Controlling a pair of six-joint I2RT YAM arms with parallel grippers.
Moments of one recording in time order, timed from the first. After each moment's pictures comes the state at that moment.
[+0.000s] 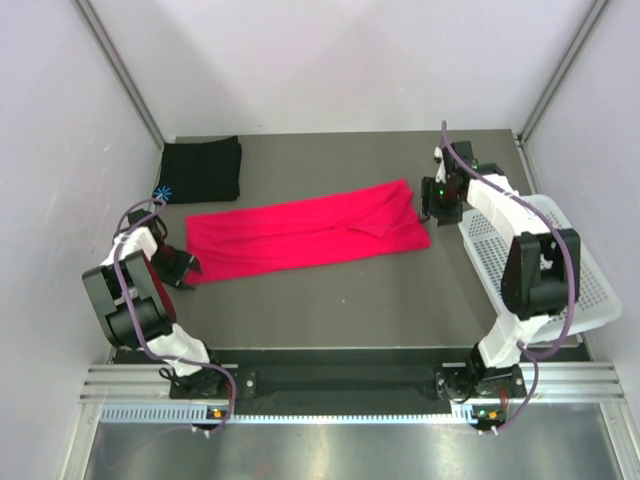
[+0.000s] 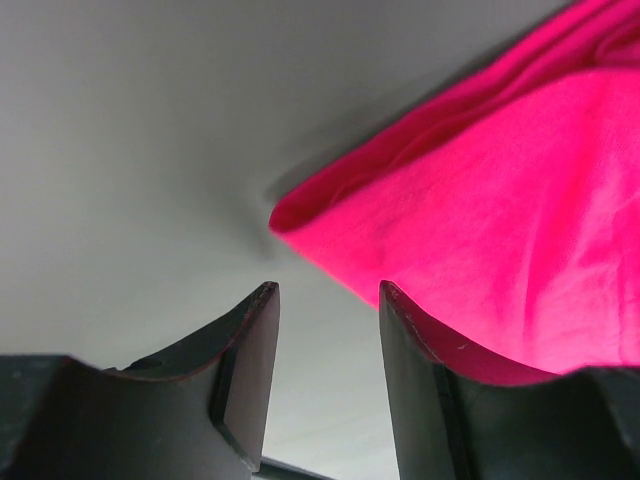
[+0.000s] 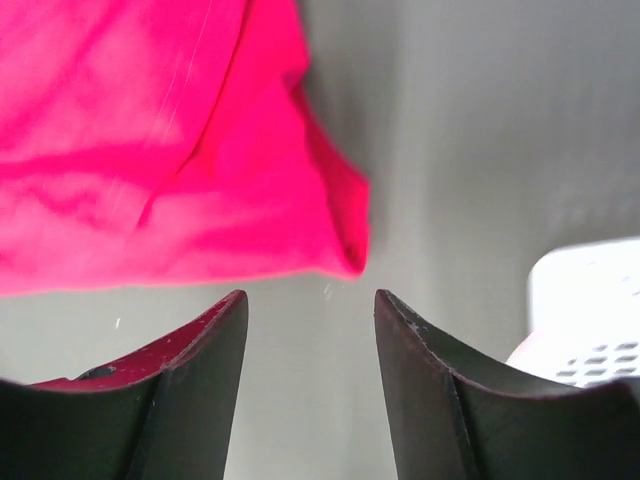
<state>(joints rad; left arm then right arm) 0.45 1.60 0.96 -0.77 0.09 -0.70 0.16 1.76 1.42 -0.79 -0.07 0.21</state>
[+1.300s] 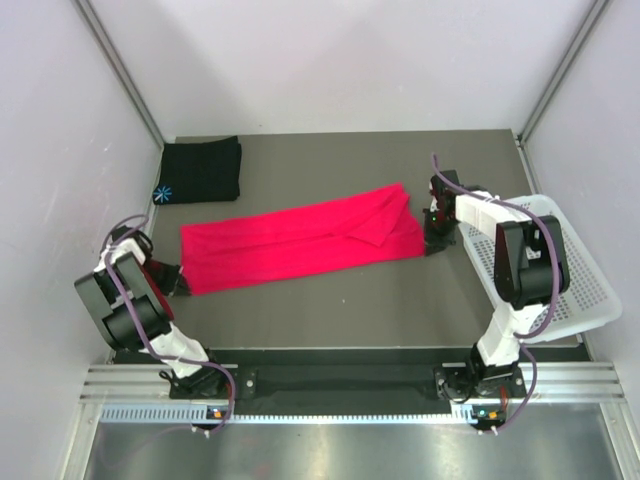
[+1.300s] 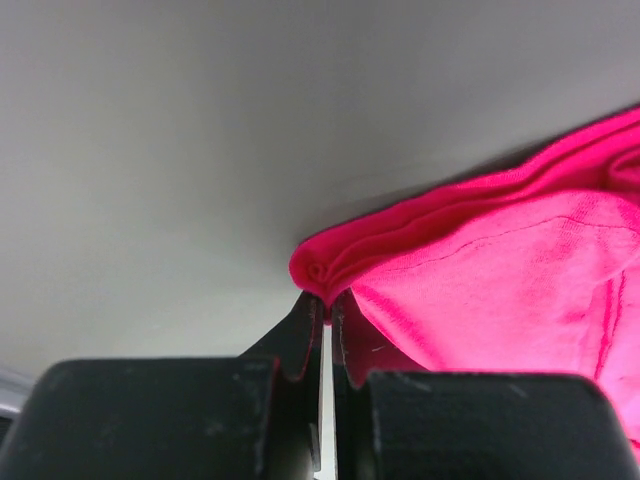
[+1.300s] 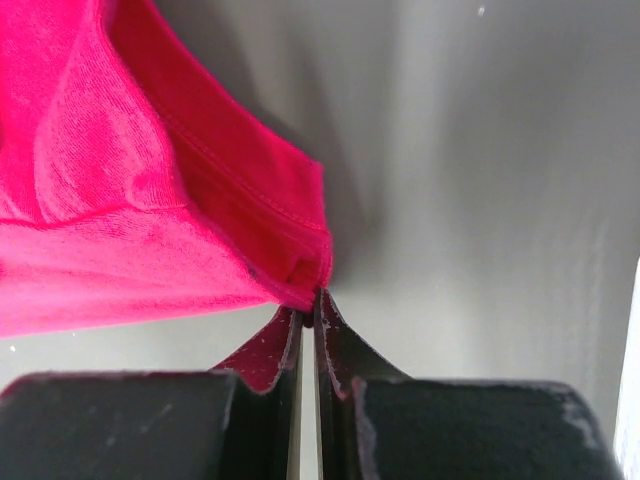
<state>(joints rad) 0.59 1.62 0.91 -0.74 0.12 -0.70 0.18 1.82 1.20 -0.68 -0.05 0.29</state>
